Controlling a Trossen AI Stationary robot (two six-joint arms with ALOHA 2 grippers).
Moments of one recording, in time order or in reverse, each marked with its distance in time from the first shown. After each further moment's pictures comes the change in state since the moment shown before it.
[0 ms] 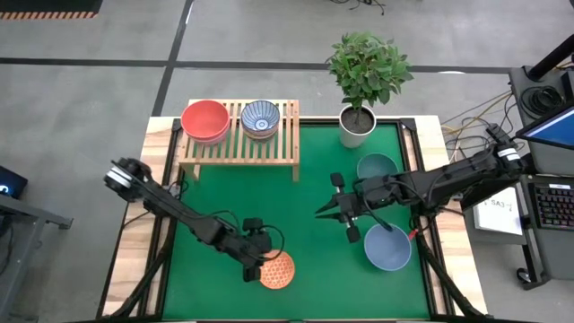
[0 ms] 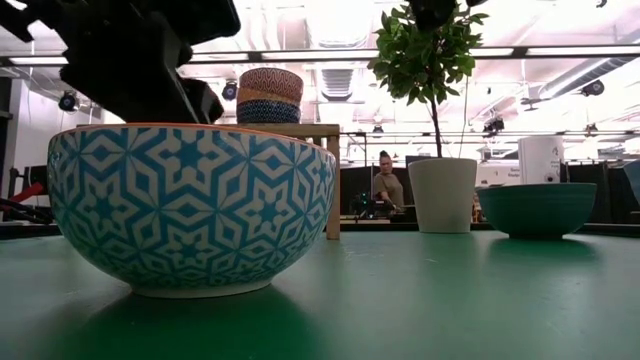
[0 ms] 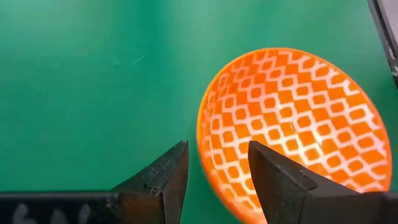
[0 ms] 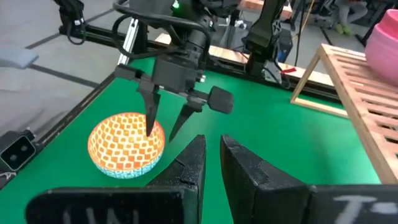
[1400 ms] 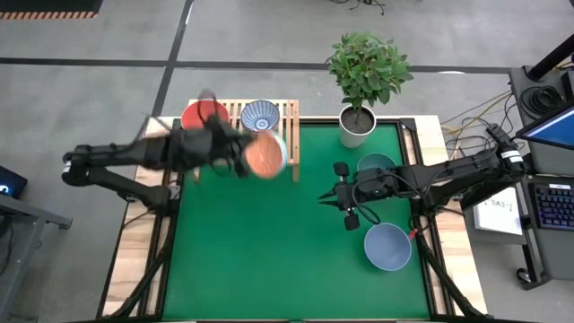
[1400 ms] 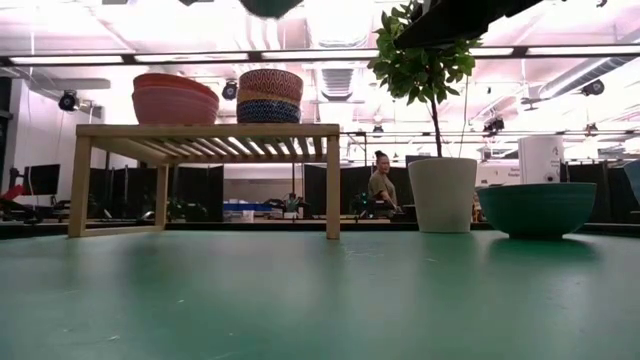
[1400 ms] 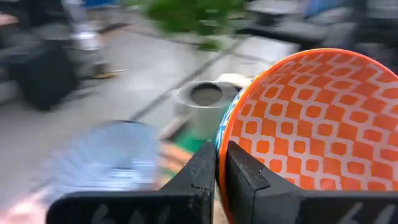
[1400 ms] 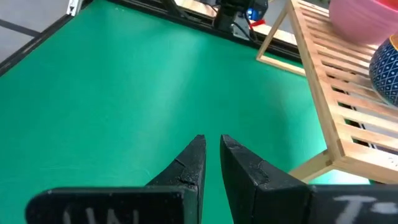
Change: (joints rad) left arm 0.507 -0.535 0.323 -0.319 -0.296 0.306; right arm -0.090 -0.024 0.010 -0.184 0.061 -0.088
